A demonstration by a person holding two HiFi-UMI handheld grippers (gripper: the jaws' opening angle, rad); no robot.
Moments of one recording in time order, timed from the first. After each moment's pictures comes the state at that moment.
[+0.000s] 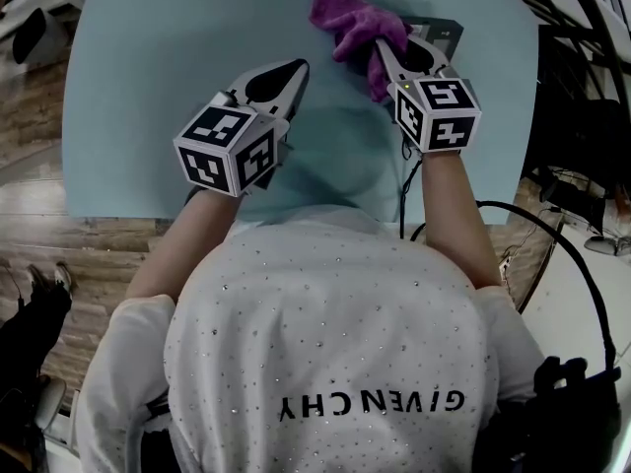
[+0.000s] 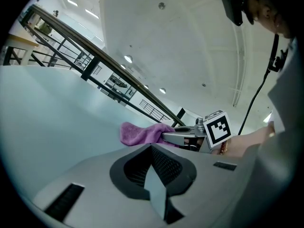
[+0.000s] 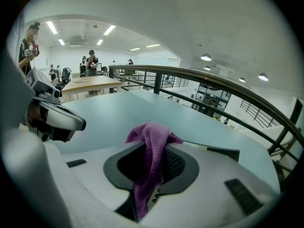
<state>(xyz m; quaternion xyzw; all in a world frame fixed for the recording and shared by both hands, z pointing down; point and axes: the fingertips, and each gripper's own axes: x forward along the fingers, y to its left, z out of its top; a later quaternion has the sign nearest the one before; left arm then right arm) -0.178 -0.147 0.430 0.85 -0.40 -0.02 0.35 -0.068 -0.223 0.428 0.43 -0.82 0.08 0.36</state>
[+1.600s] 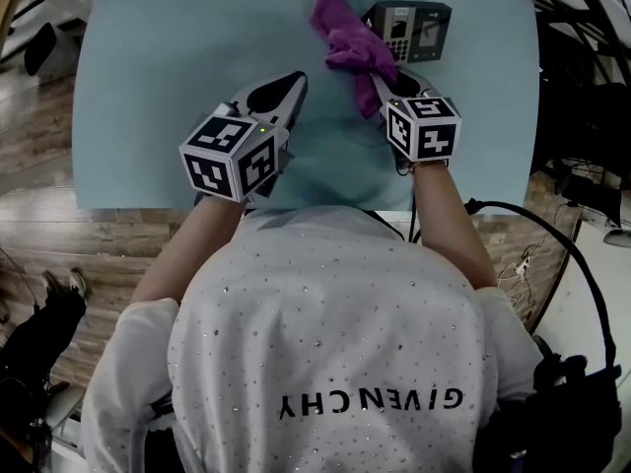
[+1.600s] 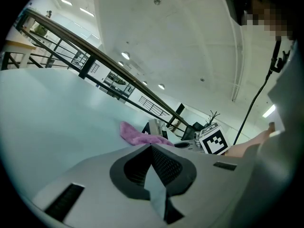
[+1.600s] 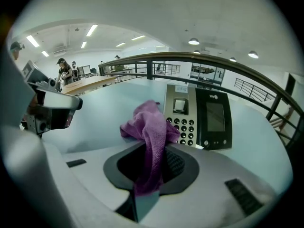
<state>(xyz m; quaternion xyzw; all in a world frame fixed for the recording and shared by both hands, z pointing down) -0.152 -0.118 0.428 0.85 -0.40 0.01 0.34 -0.012 -0.162 0.483 0.45 -0.80 0.18 0.36</state>
